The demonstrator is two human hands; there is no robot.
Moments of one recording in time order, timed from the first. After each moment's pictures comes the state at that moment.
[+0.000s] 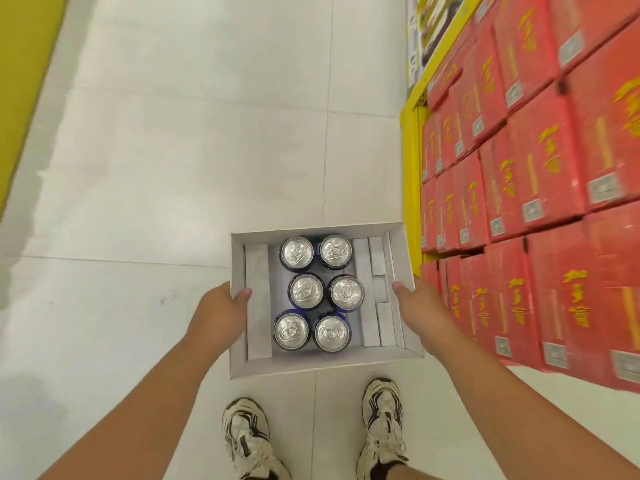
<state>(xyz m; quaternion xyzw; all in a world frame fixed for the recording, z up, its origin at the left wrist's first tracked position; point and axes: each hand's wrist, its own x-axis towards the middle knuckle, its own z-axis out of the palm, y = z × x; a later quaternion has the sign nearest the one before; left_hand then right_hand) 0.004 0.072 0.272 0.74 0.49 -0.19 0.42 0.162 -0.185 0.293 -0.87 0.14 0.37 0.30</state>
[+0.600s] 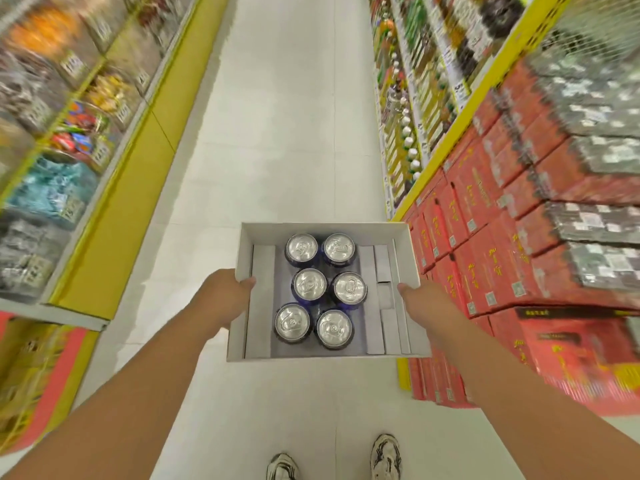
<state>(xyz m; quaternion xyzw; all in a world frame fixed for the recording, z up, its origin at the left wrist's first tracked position) 0.052 0.222 0.706 0.77 0.43 -0.14 0.45 0.189 -0.062 0.728 -0.87 0.12 0.32 0.35</state>
